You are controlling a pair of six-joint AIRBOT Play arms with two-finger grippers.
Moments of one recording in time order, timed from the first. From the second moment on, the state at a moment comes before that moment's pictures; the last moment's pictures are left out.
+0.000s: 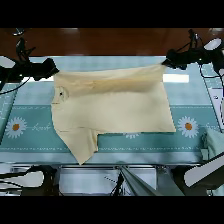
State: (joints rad) left arm 0.15 -1.48 1.25 0.90 -0.83 -1.41; right arm -0.17 -1.86 1.78 -0.93 1.10 1.44
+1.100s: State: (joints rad) left arm 0.38 -1.31 0.94 1.15 -1.42 -1.38; right arm -0.33 -1.64 1.49 -1.12 1.37 1.38
